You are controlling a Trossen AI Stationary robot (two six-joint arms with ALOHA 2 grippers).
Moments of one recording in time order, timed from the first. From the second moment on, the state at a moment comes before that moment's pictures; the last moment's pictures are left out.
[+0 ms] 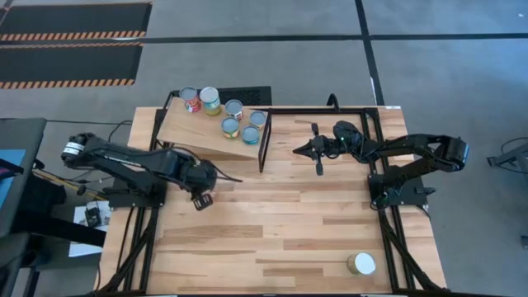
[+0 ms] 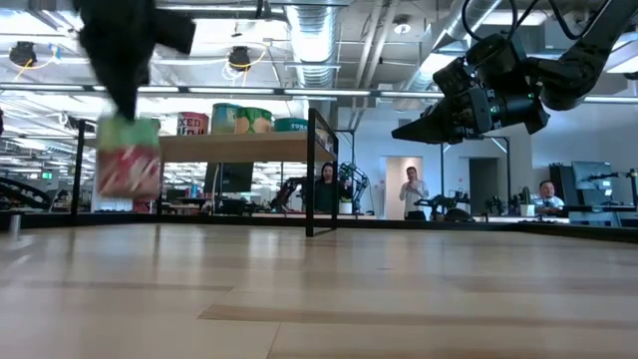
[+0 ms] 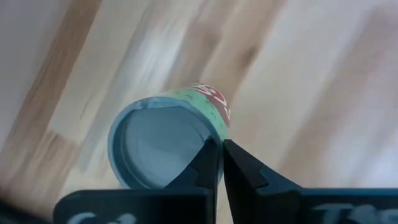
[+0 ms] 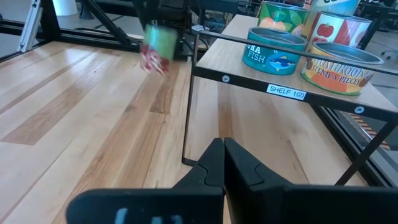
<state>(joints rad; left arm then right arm) -0.16 1.24 1.00 -1.11 -0.10 -0.64 -0.50 1.34 0.39 0.73 -0.50 -0.27</state>
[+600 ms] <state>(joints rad) 0.12 1.23 1.52 -1.57 -0.33 -0.79 -0.50 1.34 0.39 0.73 -0.50 -0.27</state>
